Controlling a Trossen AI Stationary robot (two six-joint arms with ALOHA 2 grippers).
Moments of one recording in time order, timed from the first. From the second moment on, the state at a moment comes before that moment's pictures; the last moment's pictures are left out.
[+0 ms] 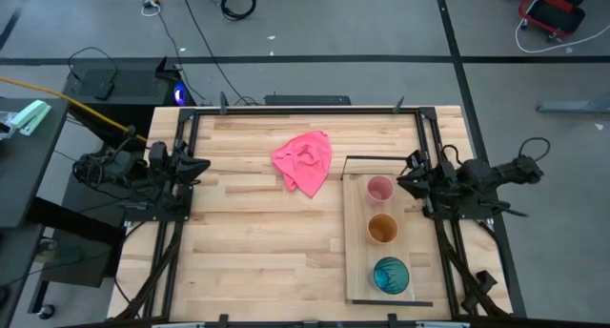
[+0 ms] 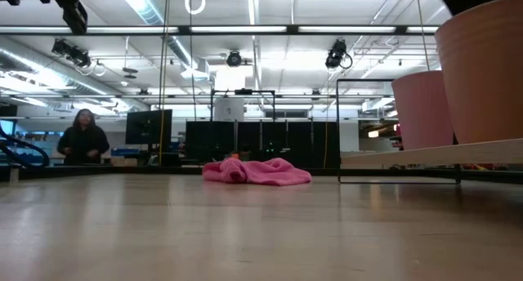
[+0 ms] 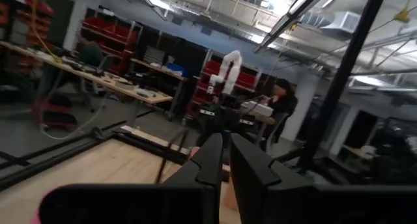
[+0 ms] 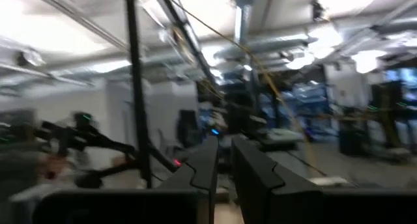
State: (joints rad) left arm -0.34 0.01 0.37 -0.09 -0.51 -0.26; right arm 0.26 0.01 0.01 0.41 0.16 0.03
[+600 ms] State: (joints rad) left arm -0.34 0.01 0.37 -0.42 -0.56 -0.21; right arm 0.07 0.01 0.01 0.21 0.16 -0.02
